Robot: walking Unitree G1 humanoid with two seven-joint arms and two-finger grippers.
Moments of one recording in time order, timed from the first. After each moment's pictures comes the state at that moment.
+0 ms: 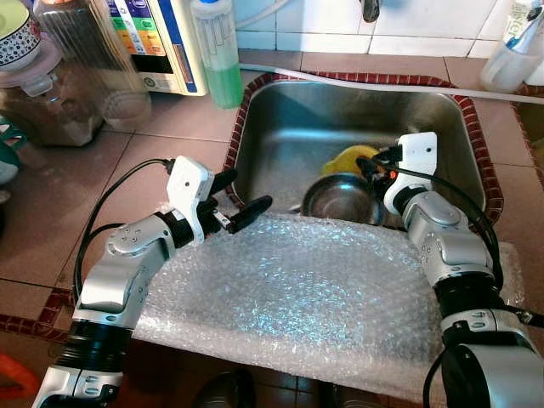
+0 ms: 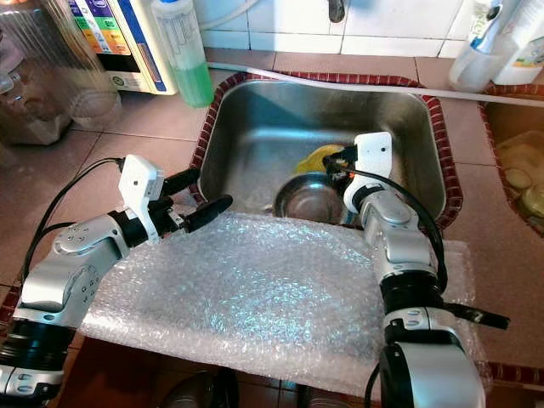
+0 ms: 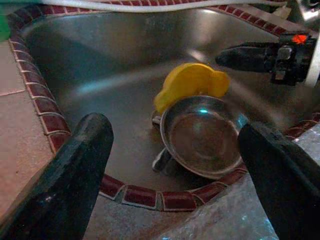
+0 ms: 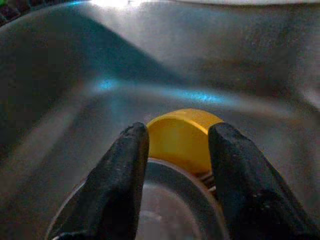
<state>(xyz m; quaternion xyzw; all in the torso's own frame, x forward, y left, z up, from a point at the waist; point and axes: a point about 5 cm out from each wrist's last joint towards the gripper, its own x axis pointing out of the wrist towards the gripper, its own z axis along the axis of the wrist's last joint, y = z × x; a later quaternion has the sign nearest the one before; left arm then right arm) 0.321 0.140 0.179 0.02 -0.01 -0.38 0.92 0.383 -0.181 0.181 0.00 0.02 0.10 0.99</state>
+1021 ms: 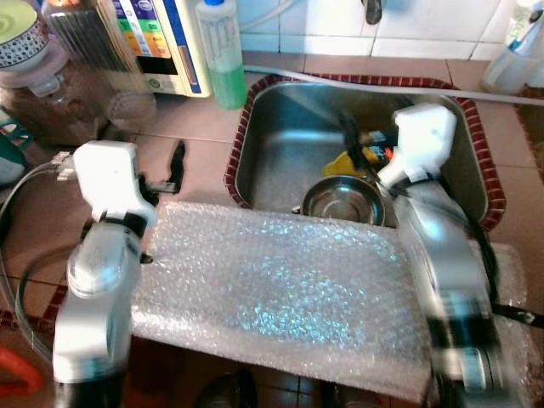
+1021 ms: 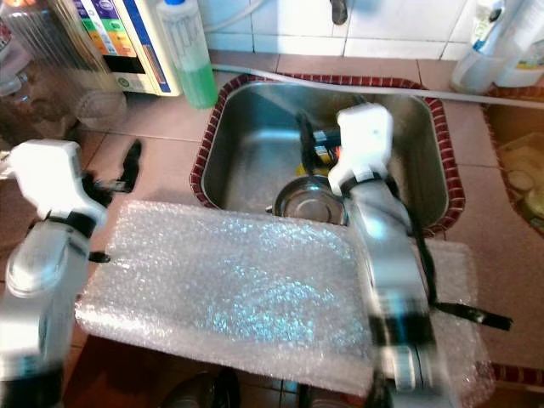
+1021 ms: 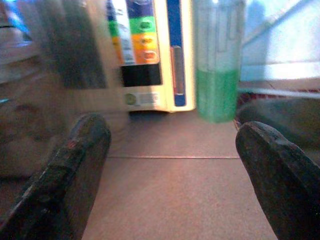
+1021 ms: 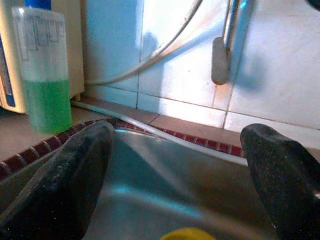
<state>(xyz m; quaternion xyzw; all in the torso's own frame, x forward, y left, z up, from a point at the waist) 0.282 0.181 0.215 0.02 -0.15 0.00 0.99 0.327 -0.143 0.235 -0.07 -0.21 0.09 0.97</state>
